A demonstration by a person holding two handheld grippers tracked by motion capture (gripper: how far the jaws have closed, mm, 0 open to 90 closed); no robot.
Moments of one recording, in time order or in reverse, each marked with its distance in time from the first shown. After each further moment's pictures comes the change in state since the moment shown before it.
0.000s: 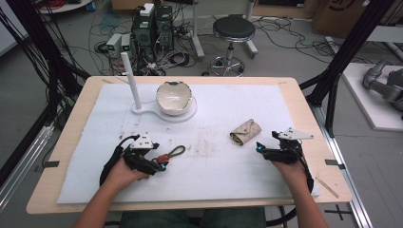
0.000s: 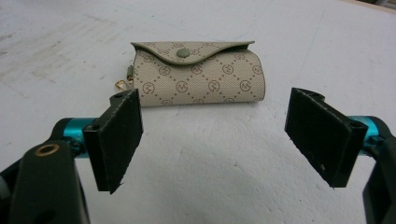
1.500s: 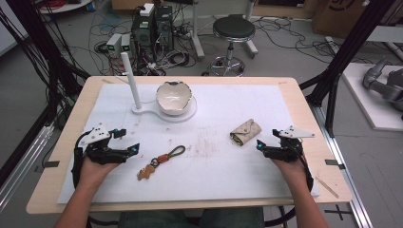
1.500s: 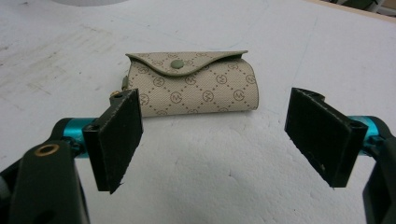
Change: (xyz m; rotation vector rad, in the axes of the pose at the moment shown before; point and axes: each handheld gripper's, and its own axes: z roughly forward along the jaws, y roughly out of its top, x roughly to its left) left arm 0.040 -0.035 -0.079 -0.335 0.176 -0.187; right arm -0.003 0.004 0.001 -0.021 -0.011 0.015
